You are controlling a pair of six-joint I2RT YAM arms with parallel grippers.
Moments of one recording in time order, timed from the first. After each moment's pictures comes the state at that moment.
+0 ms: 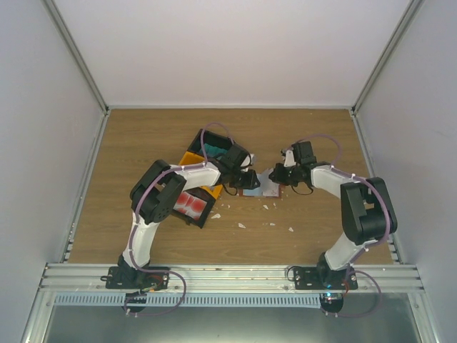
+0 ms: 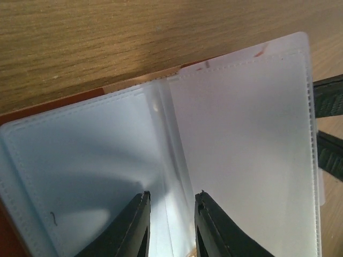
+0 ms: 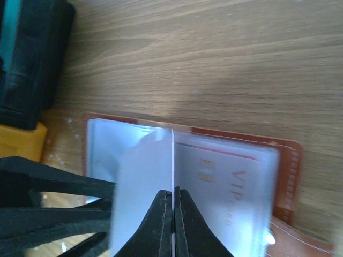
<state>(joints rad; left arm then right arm) -0.72 2.11 1.37 -0.17 0.37 -0.59 0.22 1.65 0.89 -0.24 -0.40 0.40</state>
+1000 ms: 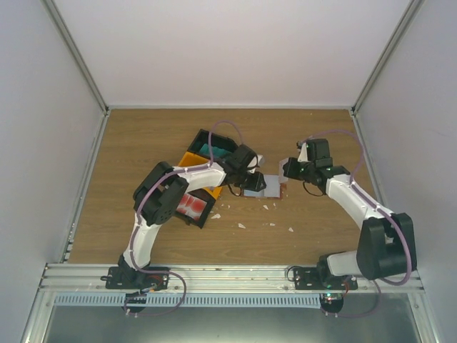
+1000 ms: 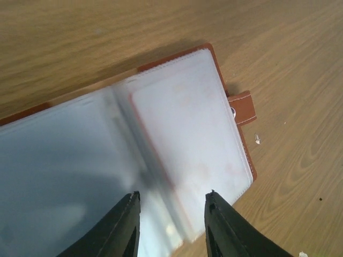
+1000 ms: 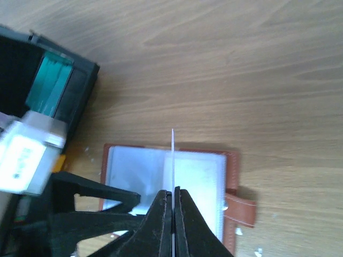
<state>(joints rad) -0.77 2.14 1.46 -0.23 0.36 -0.50 0.19 1.35 0.86 -0.34 -0.23 0.41</state>
